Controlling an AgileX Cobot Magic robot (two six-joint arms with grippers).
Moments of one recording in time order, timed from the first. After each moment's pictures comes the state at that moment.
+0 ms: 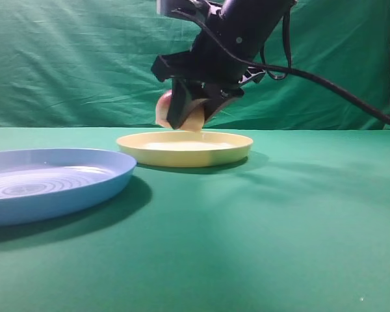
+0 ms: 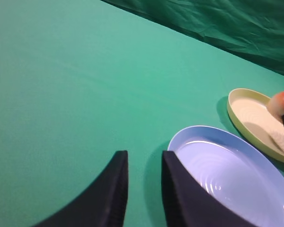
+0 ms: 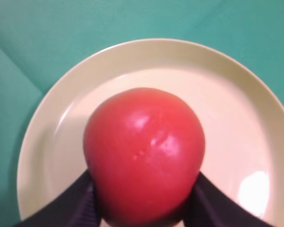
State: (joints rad) left arm 0.02 -0.01 0.02 -0.09 0.35 -0.12; right arm 0.58 1.97 -1.34 0.43 0.27 -0.58
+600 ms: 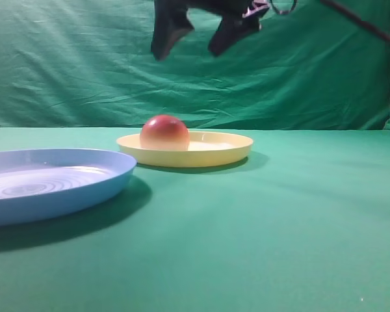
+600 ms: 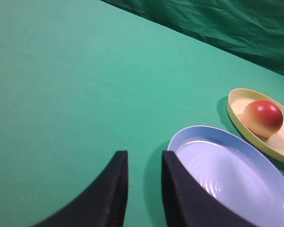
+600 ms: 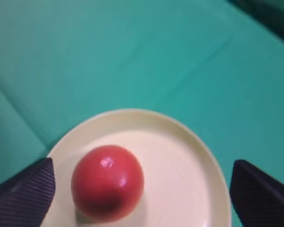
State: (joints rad) left arm 0.02 -0.01 0.02 -0.09 0.35 -0.12; right arm 0.55 1.61 -1.34 0.38 0.47 -0.56
